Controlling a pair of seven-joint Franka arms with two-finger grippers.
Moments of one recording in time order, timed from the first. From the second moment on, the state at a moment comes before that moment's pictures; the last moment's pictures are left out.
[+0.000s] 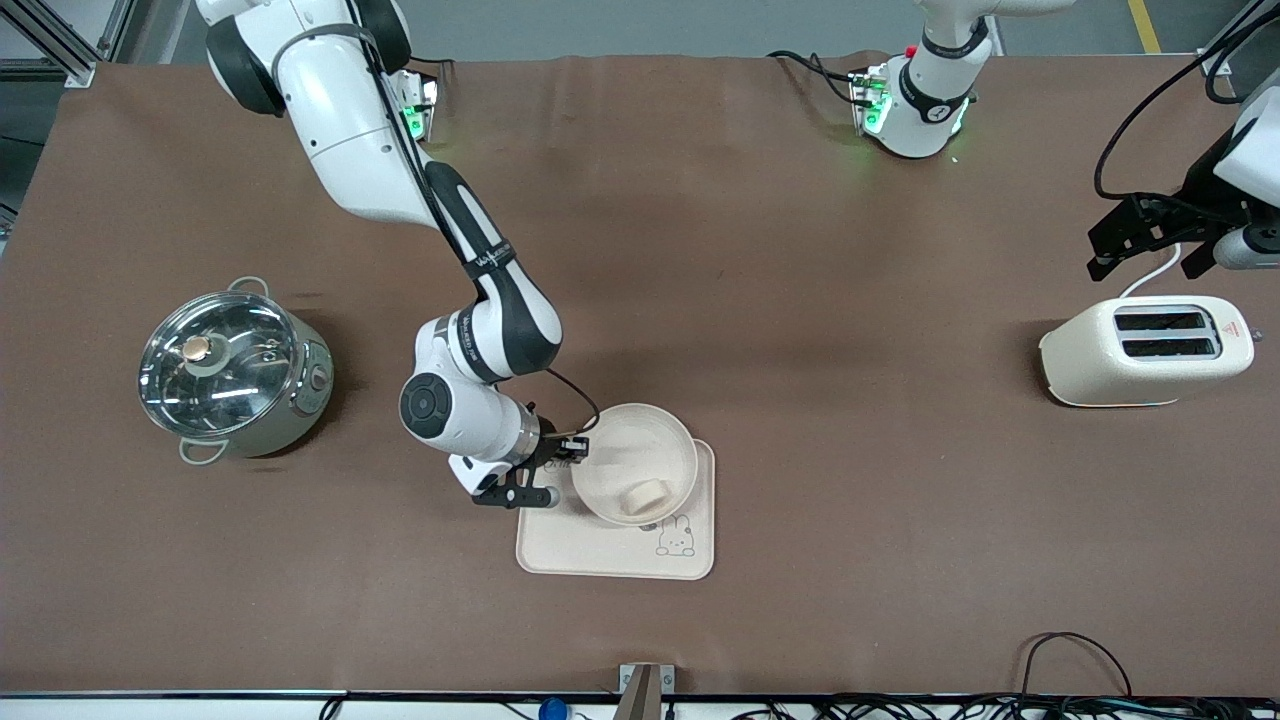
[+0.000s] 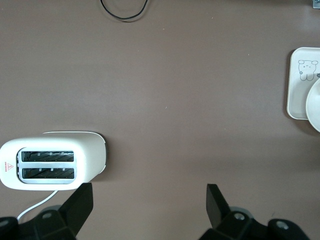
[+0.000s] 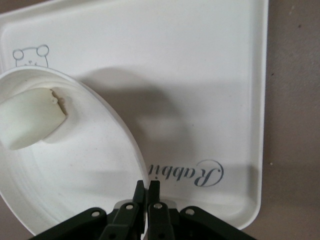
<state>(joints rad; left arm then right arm) -0.08 -0.09 0.00 -1.68 0.02 1.73 -0.08 0.54 0.90 -0.10 -1.29 0.54 2.29 0.24</state>
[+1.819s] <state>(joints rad) -0.08 -0.09 0.00 -1.68 0.02 1.73 -0.08 0.49 0.93 -0.17 -1.11 0.51 2.16 0.27</state>
